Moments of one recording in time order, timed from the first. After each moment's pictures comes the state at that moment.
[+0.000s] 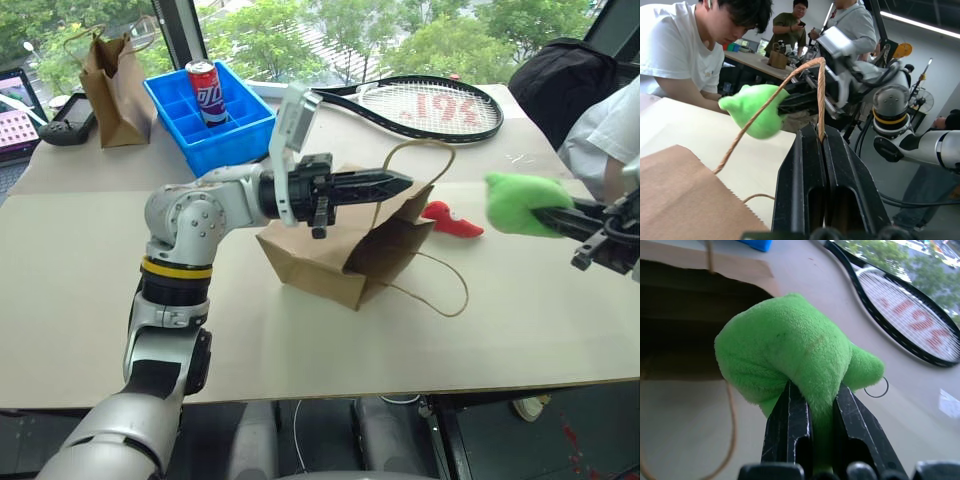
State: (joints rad) left arm -0.99 0.33 0.00 0.05 -0.86 0.96 -1.02; right arm -0.25 -1.12 -0.49 -0.66 0.76 1.04 0.66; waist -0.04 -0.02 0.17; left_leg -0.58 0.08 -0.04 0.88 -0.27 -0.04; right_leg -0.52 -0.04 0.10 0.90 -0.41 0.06
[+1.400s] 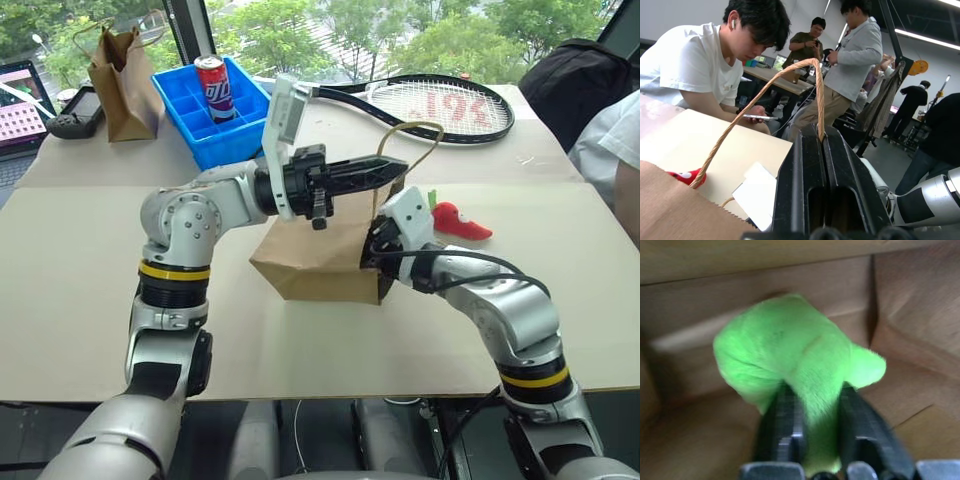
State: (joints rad) left arm -0.93 0.31 0.04 0.01 -0.90 0.97 -0.92; right arm -0.49 -0.49 0.10 -0.47 0.42 0.92 0.49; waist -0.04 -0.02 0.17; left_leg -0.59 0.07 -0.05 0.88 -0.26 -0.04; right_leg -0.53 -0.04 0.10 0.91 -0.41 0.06
